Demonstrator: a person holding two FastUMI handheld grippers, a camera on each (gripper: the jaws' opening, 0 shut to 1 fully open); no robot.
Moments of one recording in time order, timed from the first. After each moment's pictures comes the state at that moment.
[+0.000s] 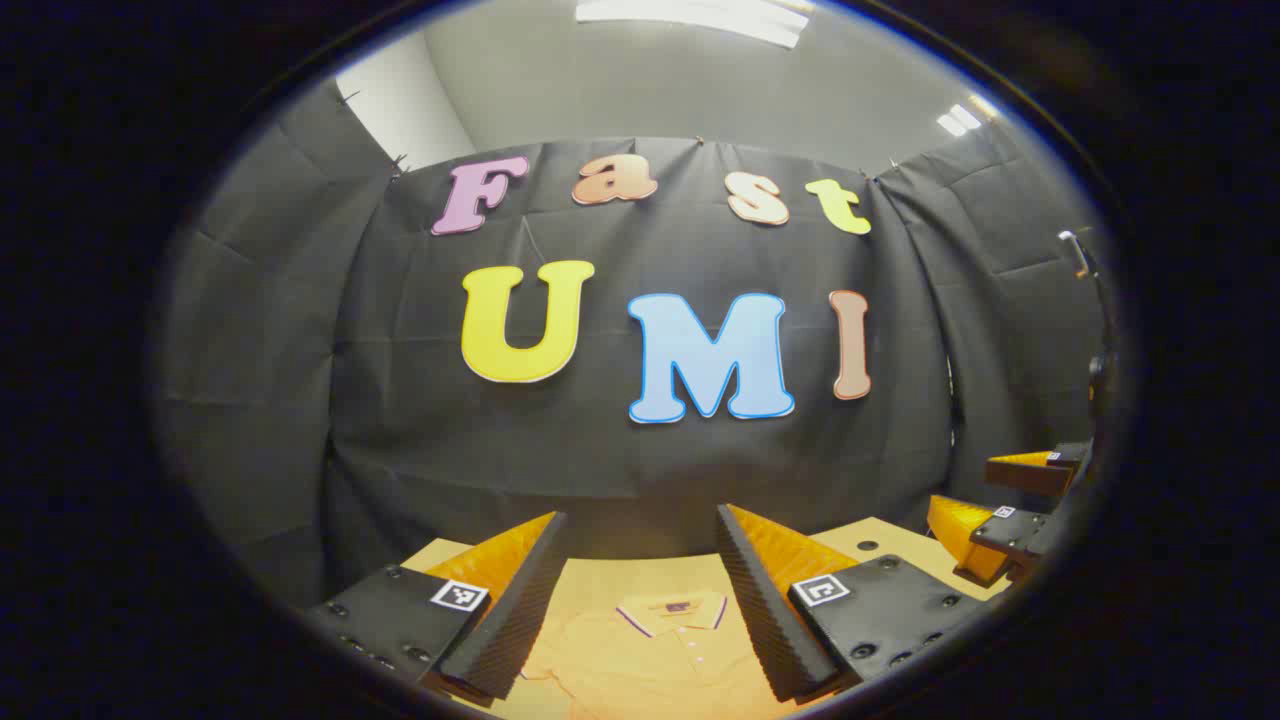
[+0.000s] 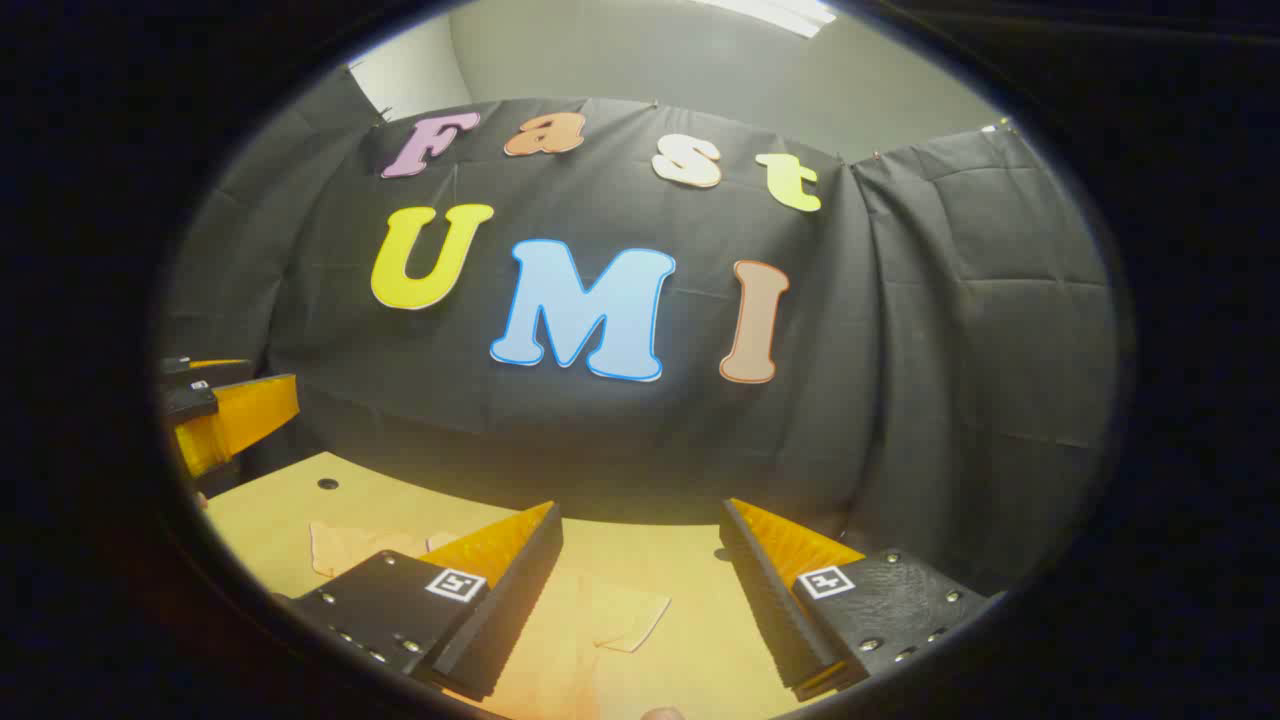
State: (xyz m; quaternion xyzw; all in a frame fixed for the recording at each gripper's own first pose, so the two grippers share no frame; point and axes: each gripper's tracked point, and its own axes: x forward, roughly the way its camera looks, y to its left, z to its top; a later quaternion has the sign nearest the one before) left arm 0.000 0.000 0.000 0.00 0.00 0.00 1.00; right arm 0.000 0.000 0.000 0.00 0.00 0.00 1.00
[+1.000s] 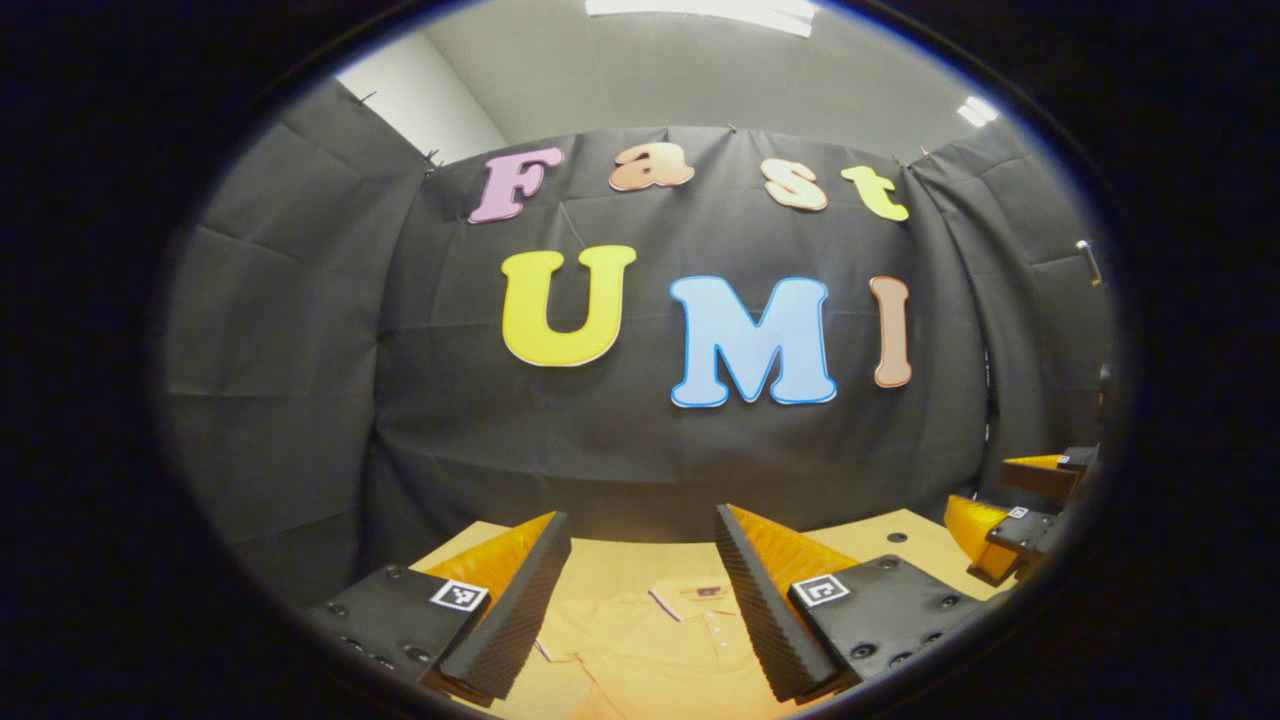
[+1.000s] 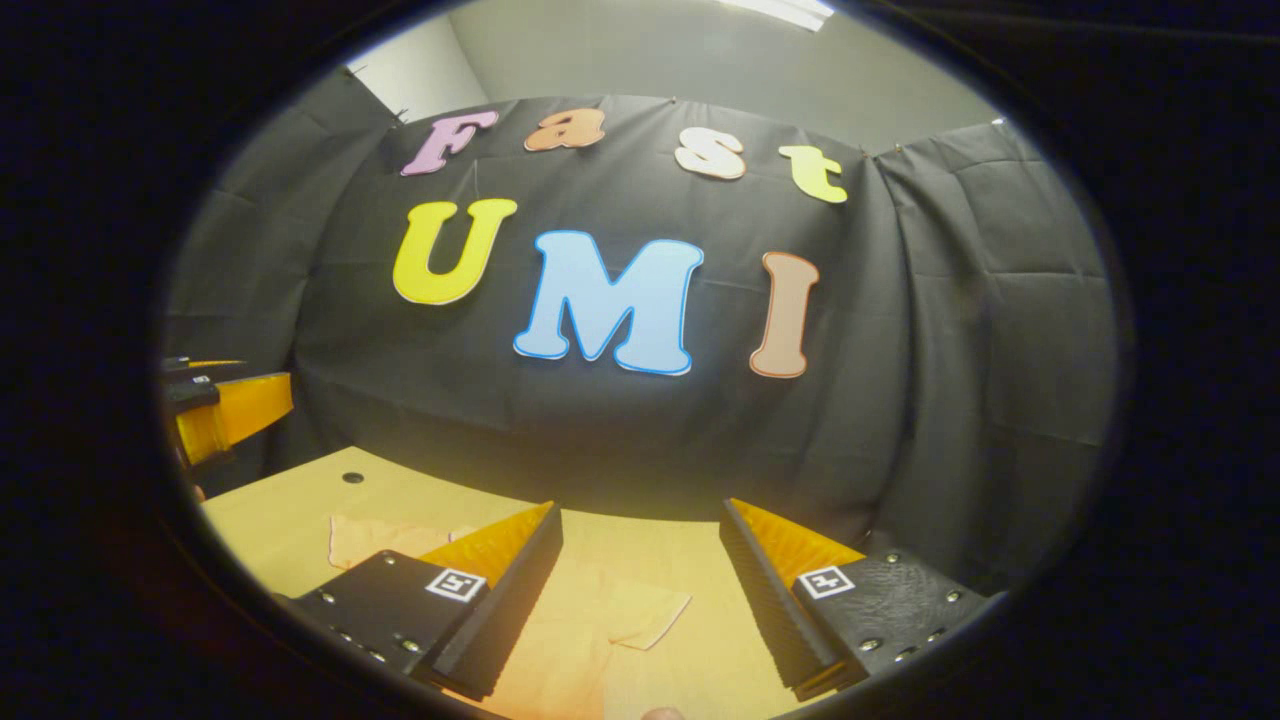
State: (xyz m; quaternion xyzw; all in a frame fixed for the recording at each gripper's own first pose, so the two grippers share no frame) left arm -0.010 0.019 -0.016 0.00 0.02 0.07 1.00; right arm 0.017 0.005 -0.009 0.00 0.00 0.05 1.00
